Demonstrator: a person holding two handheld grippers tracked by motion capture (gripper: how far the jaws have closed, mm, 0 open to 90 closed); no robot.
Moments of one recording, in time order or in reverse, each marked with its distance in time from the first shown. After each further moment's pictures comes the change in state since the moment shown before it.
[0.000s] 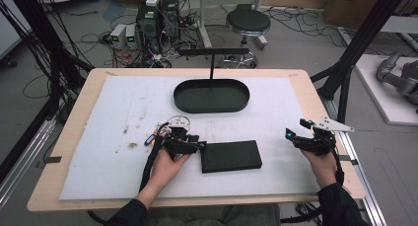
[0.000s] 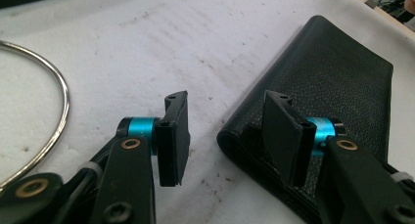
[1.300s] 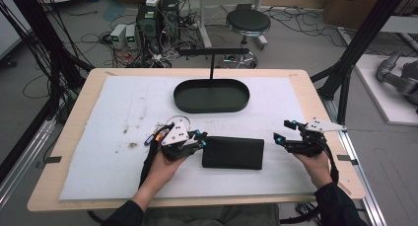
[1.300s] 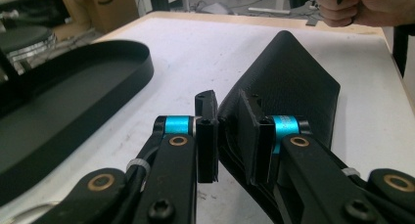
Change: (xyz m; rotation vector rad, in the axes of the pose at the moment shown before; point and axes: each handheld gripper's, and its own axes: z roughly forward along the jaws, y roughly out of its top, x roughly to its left) left arm -0.037 0.007 -0.032 -0.273 -0.033 0.503; right arm 0.021 0.009 0.008 -0.060 0.265 -0.047
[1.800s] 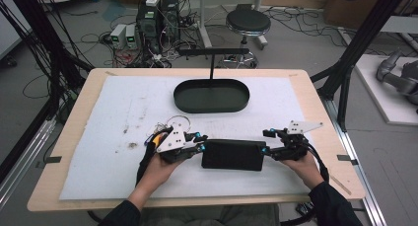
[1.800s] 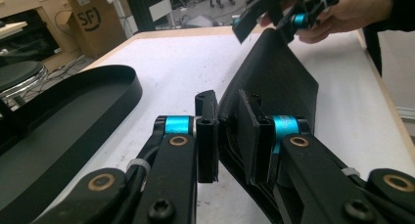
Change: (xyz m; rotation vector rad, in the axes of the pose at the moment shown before) left arm -0.005 0.002 -0.011 -0.044 -0.058 0.101; right arm 0.025 0.002 0.034 0.105 0.270 -0.025
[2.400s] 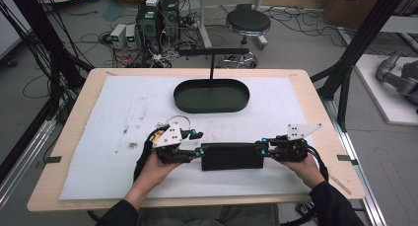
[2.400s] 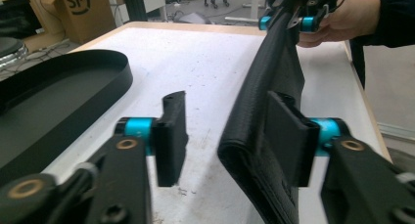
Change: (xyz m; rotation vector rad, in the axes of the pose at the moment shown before) left arm 0.006 -0.005 -0.004 0.006 -0.036 -0.121; right arm 0.008 0.004 -0.002 -0.021 0.198 -0.128
